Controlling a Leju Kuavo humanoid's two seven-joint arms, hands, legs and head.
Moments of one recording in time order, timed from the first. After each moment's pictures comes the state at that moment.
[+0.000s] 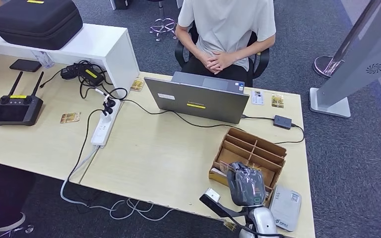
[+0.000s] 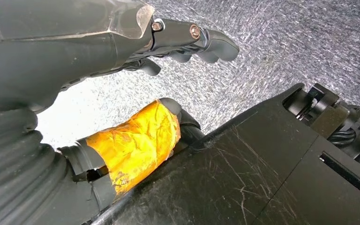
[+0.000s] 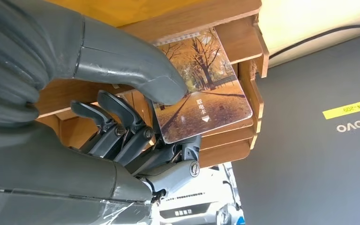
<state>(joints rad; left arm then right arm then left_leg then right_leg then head) -0.07 -0.30 0.58 -0.21 -1.49 0.00 0.01 -0.23 0.25 0.15 -0.87 1.37 -0.69 -0.28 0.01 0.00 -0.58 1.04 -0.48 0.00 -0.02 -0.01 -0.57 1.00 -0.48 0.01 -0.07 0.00</state>
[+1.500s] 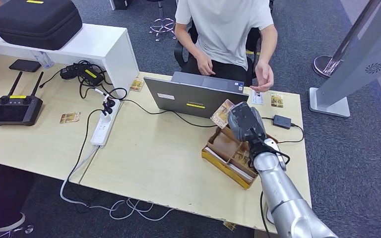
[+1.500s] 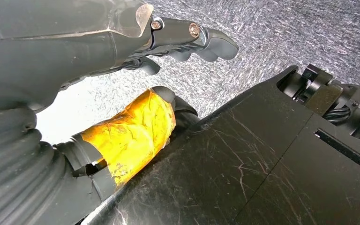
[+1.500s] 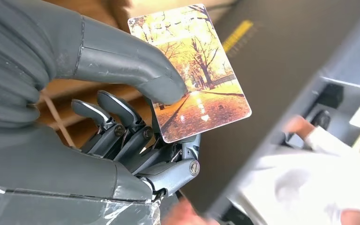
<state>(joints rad) -0.08 -0.30 0.58 -0.21 -1.52 -0.09 0.00 -0.78 0.25 0.18 -0.62 0.44 -0.15 -0.28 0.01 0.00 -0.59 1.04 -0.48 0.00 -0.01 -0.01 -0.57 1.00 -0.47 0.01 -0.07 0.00</state>
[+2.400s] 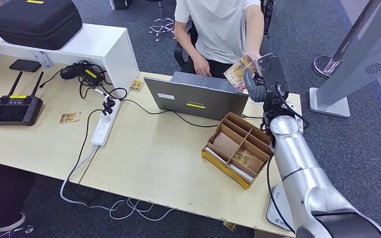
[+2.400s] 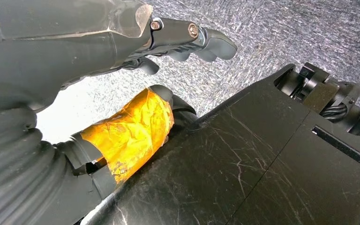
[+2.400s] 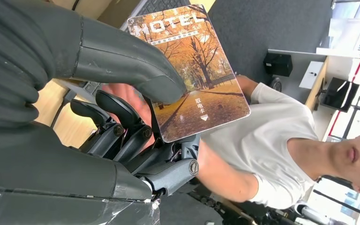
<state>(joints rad) -0.08 -0.30 0.57 -0.21 -1.52 -0.09 -0.01 -0.99 0.25 0.12 -0.60 0.33 -0.17 -0.23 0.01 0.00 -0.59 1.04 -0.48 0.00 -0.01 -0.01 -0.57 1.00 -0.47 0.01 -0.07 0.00</state>
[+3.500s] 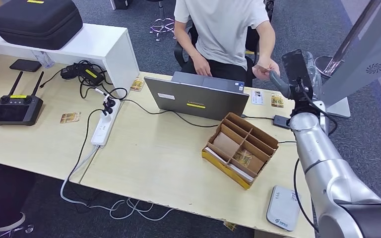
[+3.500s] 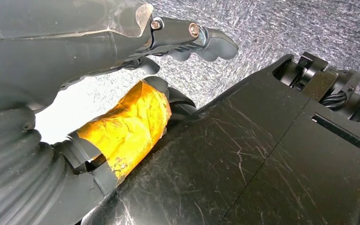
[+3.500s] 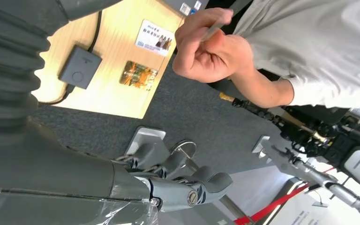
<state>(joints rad) -0.08 -0.30 0.55 -0.21 -1.52 -0.13 0.00 -1.07 0.13 0.10 -0.44 0.51 -0.41 -0.09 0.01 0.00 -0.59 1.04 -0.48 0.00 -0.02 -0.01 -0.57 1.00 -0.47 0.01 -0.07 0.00</state>
